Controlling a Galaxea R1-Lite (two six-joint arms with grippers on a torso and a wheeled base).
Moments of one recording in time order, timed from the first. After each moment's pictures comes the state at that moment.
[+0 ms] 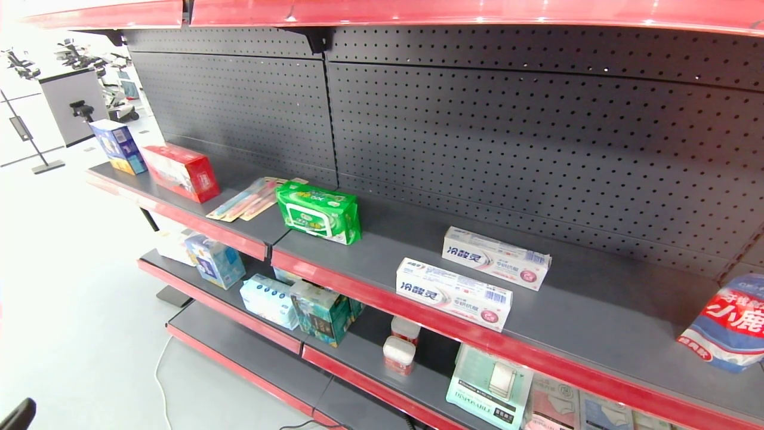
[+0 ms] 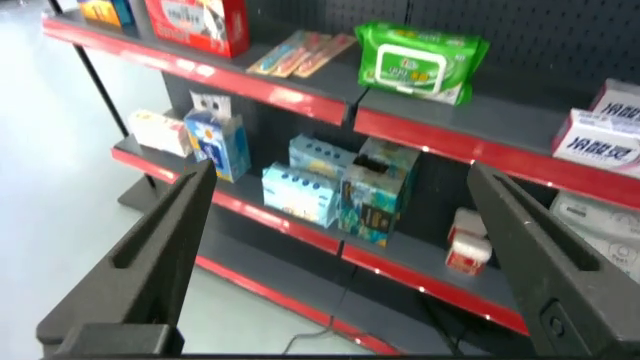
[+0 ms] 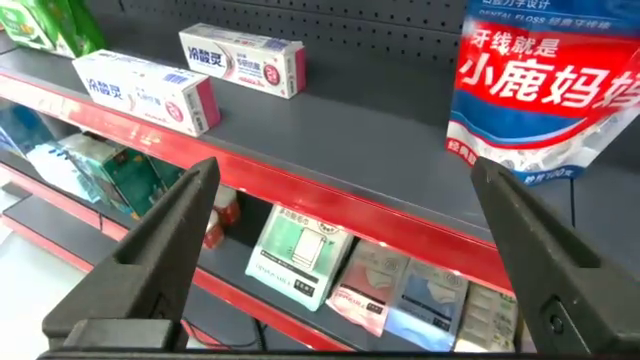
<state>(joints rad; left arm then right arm) -0.03 0.32 -0.25 -0.03 0.04 -0.02 0.00 0.00 0.00 0.00 0.01 0.00</state>
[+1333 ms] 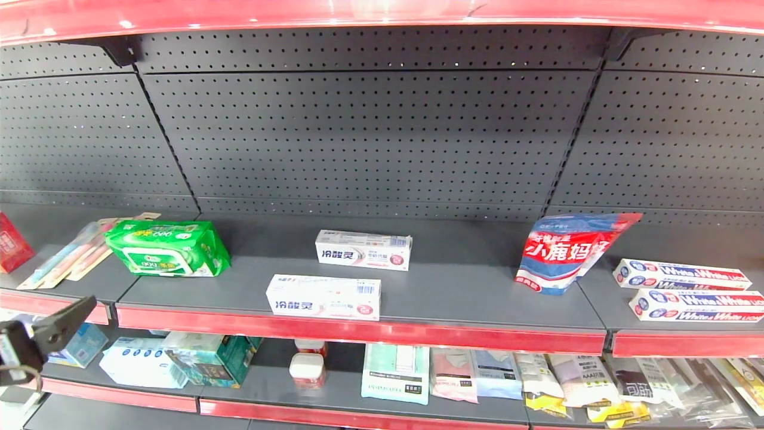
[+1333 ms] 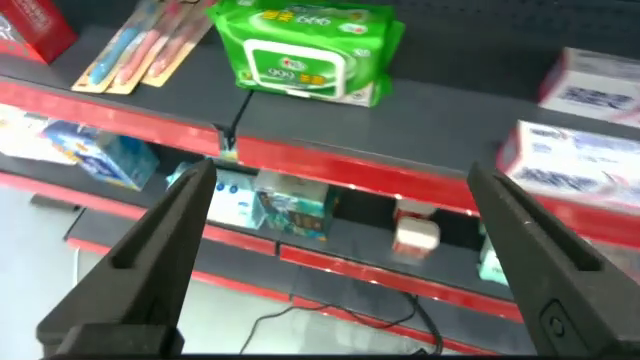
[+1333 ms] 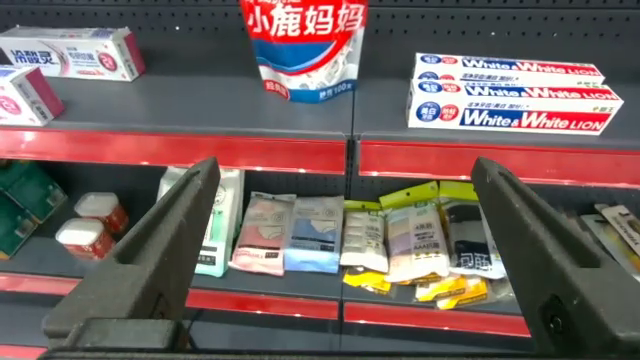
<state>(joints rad) 0.09 0.95 -0.39 -0.26 0.12 -0.03 0.00 0.00 0.00 0.00 0.01 0.00</state>
